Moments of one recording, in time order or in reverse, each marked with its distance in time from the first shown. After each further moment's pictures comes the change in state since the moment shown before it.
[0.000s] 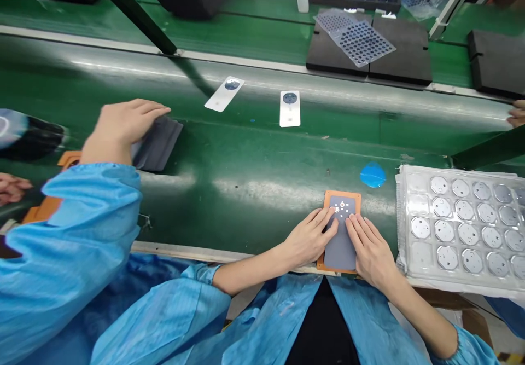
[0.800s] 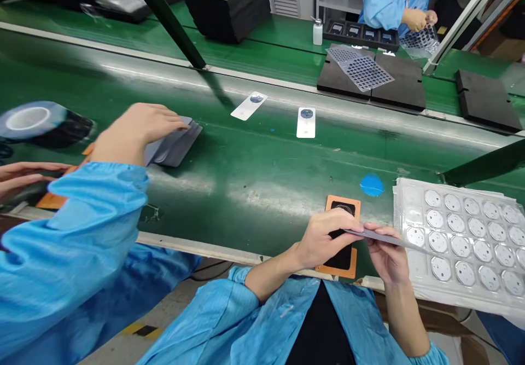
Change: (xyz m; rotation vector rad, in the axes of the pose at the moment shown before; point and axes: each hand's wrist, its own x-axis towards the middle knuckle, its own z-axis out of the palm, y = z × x) left_hand 0.048 0.022 -0.069 -1.071 0.798 -0.044; right_hand 0.010 0.011 -0.027 1.951 0.508 0.568
